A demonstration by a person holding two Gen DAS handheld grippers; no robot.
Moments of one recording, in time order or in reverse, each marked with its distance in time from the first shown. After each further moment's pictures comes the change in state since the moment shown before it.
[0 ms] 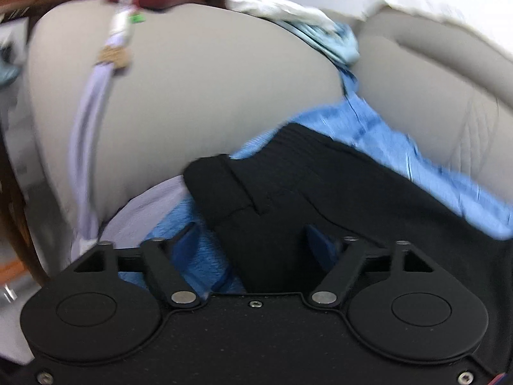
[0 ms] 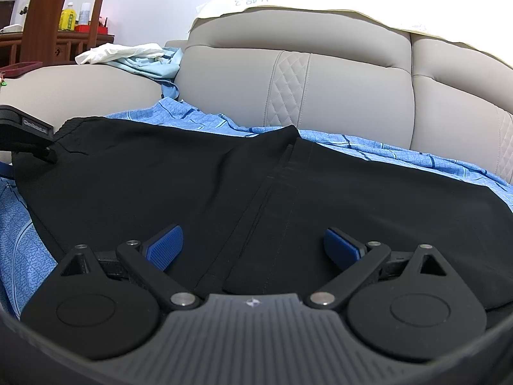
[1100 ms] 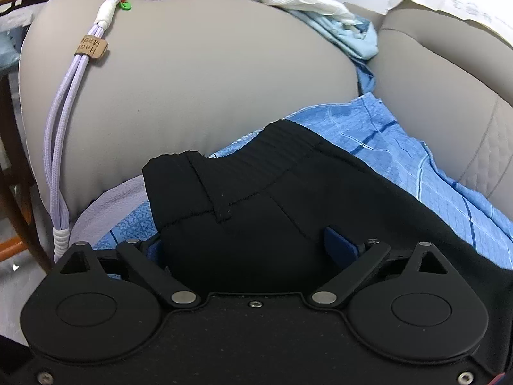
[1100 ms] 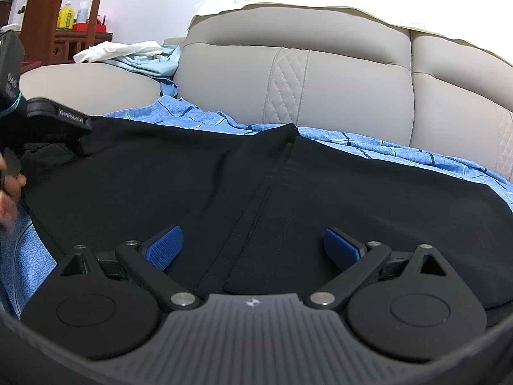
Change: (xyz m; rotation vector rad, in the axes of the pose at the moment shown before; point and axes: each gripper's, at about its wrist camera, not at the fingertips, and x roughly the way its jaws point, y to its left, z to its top) left arm 0.020 -0.026 0.015 -0.127 0.039 0.074; right arm 0.006 0.004 0.001 0.002 0.014 -0.007
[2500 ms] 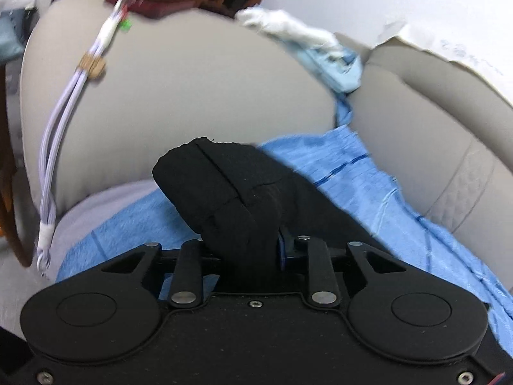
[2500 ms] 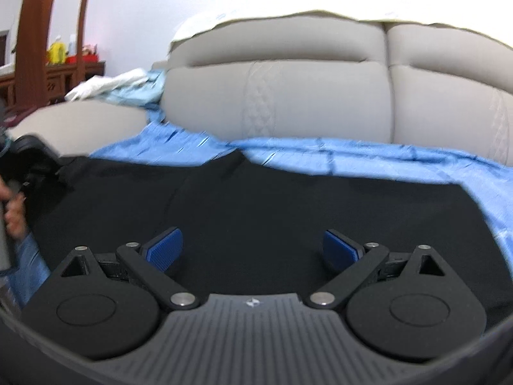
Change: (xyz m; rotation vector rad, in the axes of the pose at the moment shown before) left arm -0.036 -0.011 0.008 -0.083 -0.092 -0.118; right arm -0.029 -0.088 0.024 0.107 -0.031 0.049
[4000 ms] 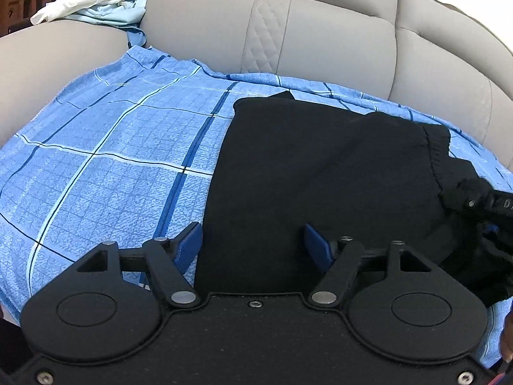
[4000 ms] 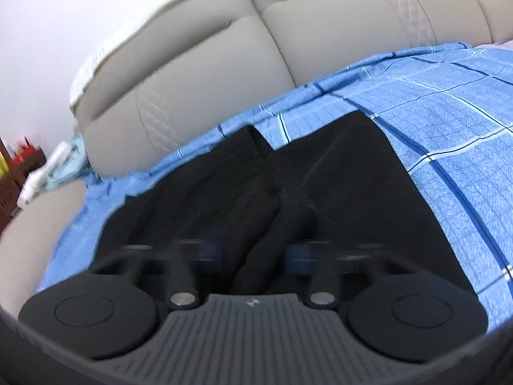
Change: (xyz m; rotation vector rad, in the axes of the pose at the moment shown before) left arm -0.084 -0.117 -0.128 0.536 0.251 -0.348; right arm 0.013 -0.139 -0.004 0.503 0.121 -0.031
